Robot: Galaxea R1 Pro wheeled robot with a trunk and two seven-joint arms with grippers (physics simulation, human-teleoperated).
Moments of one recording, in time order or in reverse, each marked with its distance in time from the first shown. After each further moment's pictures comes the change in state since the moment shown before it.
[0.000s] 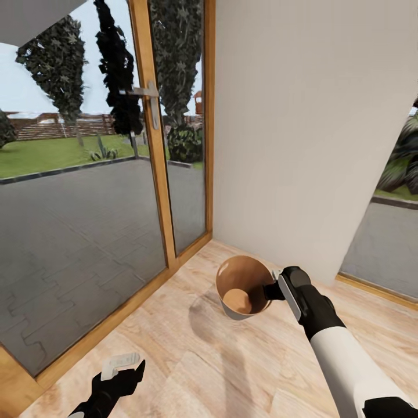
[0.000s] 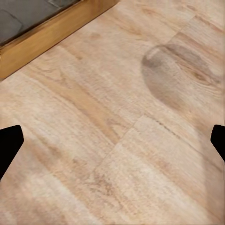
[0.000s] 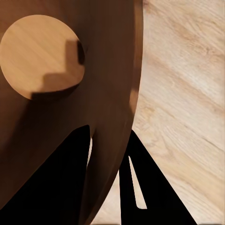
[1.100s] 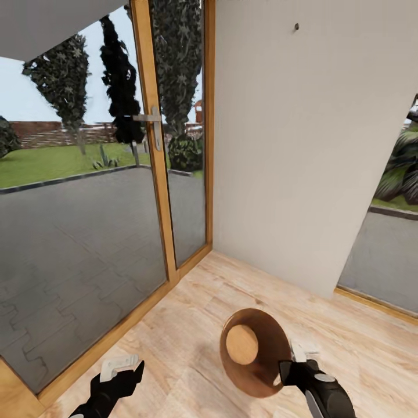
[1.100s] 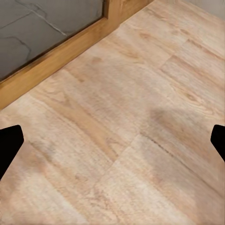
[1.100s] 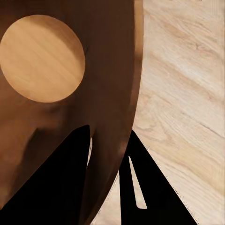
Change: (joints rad) left arm 0.005 0.000 0.001 0.004 -0.001 -0.016 0.008; right arm 0.686 -0.043 0.000 -0.487 0.011 -0.357 -0.007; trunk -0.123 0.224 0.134
